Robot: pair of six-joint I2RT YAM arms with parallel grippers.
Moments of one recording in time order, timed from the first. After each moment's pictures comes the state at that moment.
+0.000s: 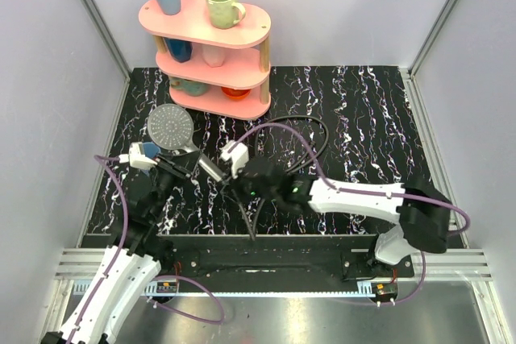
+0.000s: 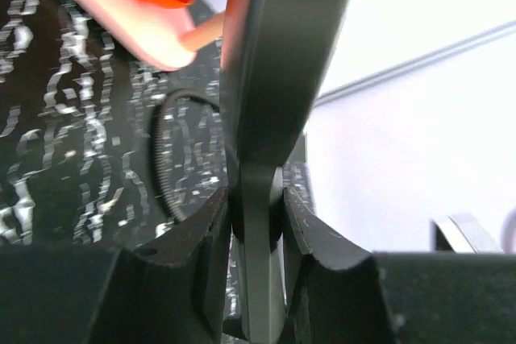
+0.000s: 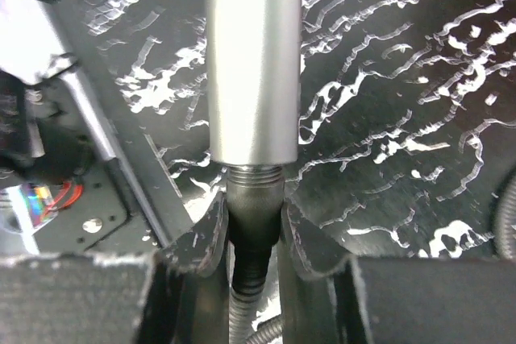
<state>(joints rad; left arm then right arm) -0.34 0.36 0.40 -0.17 -0.05 -1.02 1.24 1.58 1.09 0.02 0.19 0.24</state>
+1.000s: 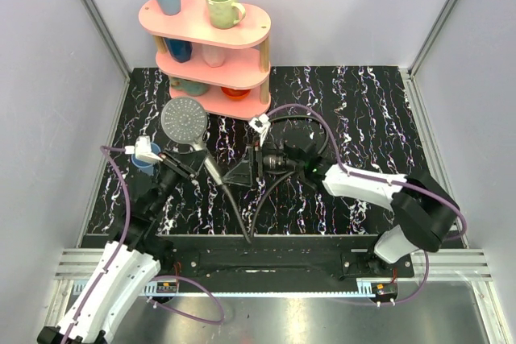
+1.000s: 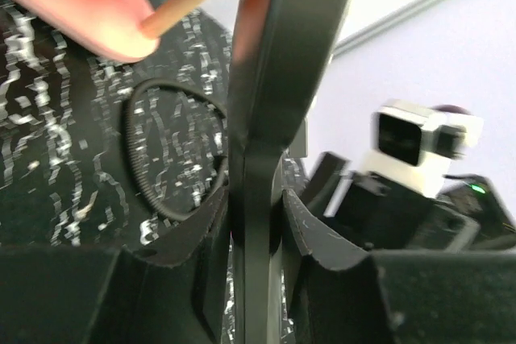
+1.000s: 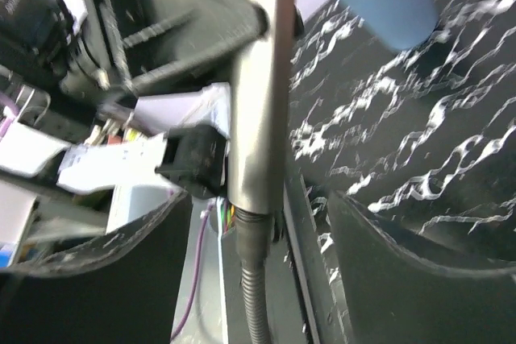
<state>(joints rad) -0.35 0.38 0.36 0.05 0.11 -0.96 0.86 1.56 0.88 0.59 -0.65 0.70</state>
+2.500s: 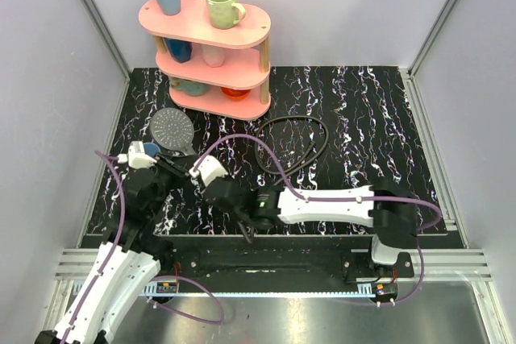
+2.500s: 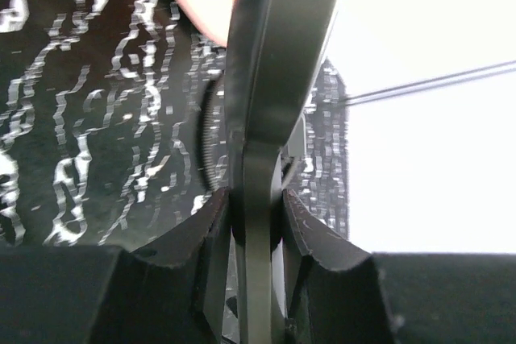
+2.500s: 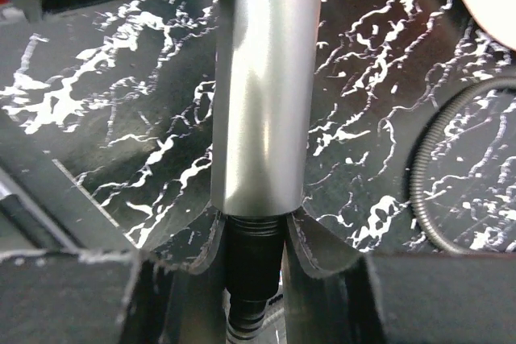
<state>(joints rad) -0.35 0.43 0.52 -0.39 -0.10 -1.05 1.39 1.79 1.38 -0.23 0.63 0.20</state>
